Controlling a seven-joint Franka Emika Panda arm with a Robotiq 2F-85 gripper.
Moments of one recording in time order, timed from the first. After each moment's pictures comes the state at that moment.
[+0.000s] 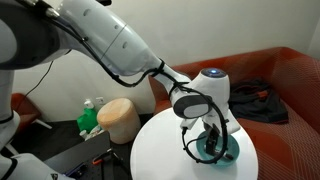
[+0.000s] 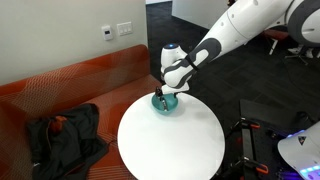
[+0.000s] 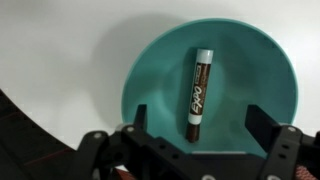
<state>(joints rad) -0.10 0.73 -0.13 -1.83 0.16 2.55 0.63</state>
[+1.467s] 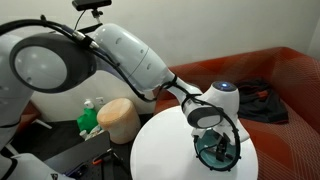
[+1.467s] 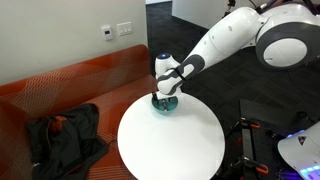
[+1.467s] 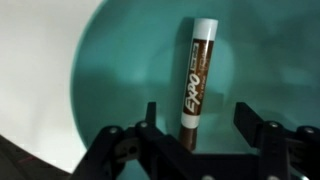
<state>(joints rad) -0.09 0.95 -0.15 -1.61 0.17 2.54 0.63</state>
